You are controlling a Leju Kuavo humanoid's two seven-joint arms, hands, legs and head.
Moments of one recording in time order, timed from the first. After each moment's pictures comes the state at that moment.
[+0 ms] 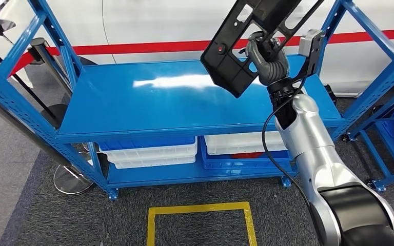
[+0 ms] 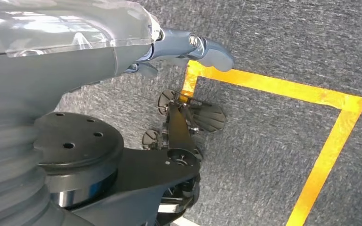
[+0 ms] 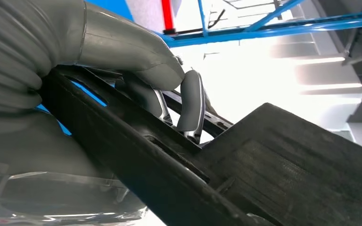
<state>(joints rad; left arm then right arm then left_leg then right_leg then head) -0.16 -0.10 -0.97 -0.17 1.33 0.20 -0.41 -0.99 -0.01 0.18 -0.84 -0.30 0.31 -0.33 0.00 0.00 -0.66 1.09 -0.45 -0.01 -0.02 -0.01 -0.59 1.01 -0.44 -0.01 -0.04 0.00</state>
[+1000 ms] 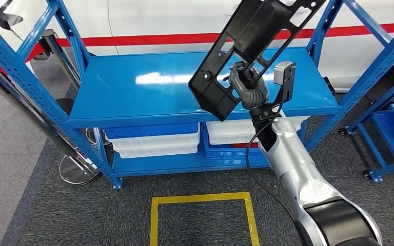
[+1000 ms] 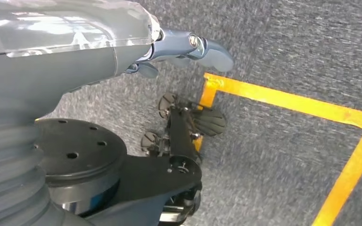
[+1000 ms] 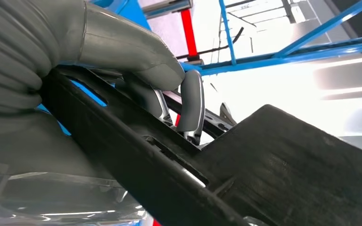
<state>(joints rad) -0.14 -0.10 -0.95 -0.17 1.32 0.21 -0.42 -0.87 0.05 0.23 -0.80 -0.28 0.27 -0.39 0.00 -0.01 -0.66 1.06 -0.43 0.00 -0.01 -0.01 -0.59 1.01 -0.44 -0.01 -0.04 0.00</state>
